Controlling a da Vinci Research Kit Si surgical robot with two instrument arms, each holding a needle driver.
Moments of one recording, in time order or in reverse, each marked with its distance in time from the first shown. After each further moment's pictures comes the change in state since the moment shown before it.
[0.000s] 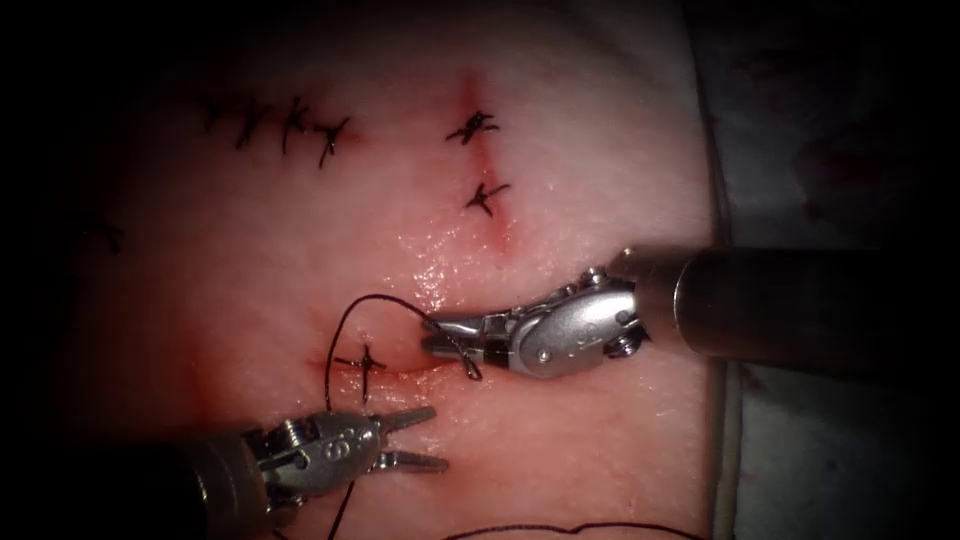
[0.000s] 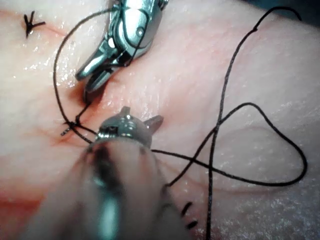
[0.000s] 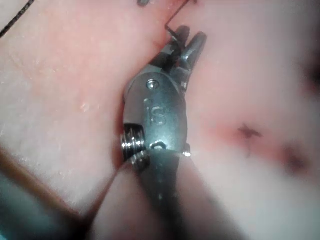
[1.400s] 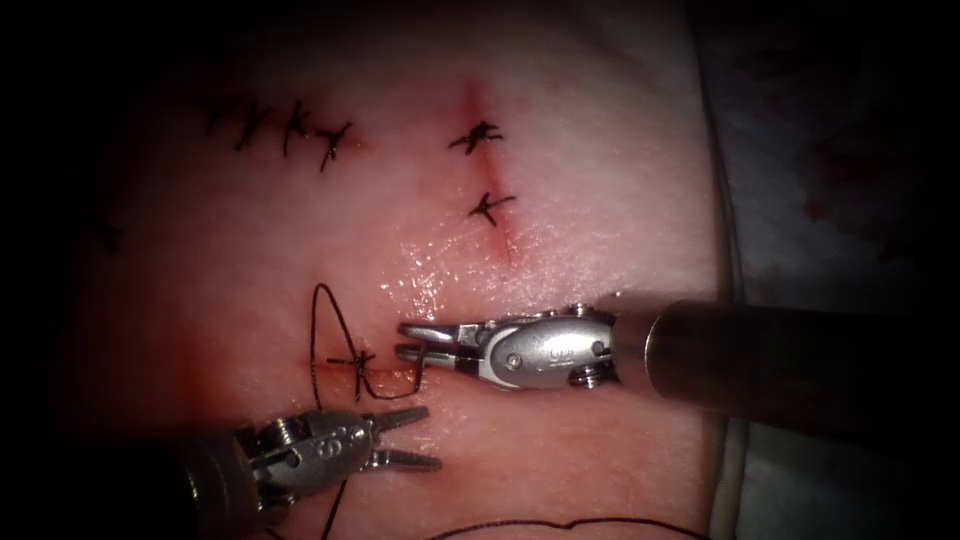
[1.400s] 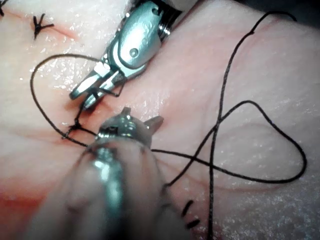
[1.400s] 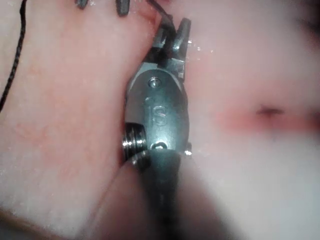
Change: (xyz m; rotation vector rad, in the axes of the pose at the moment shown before) right arm -0.004 -0.009 0.000 0.228 -0.247 0.059; left arm 0.000 0.000 -0.001 -0.007 0.000 0.002
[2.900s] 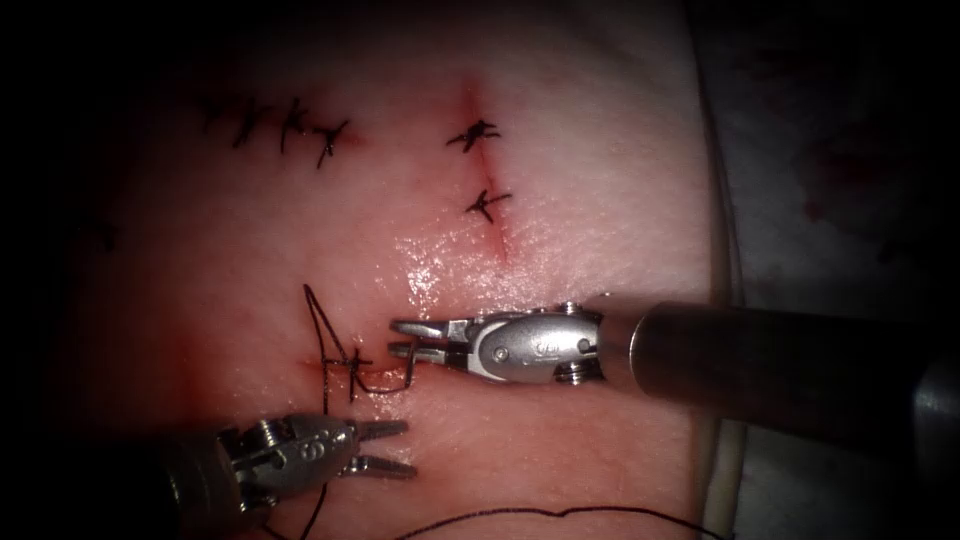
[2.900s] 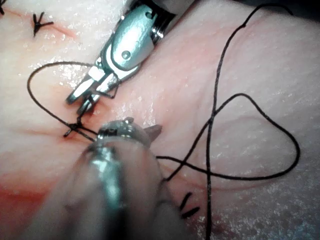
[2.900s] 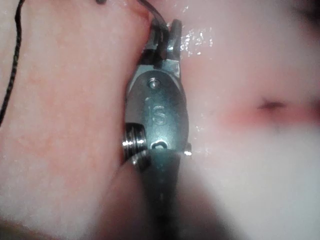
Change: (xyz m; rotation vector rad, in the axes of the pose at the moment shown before) right arm -0.006 -0.006 0.003 0.368 -0.299 0.078; left arm -0.002 0.001 -0.001 -0.032 -0.131 -0.009
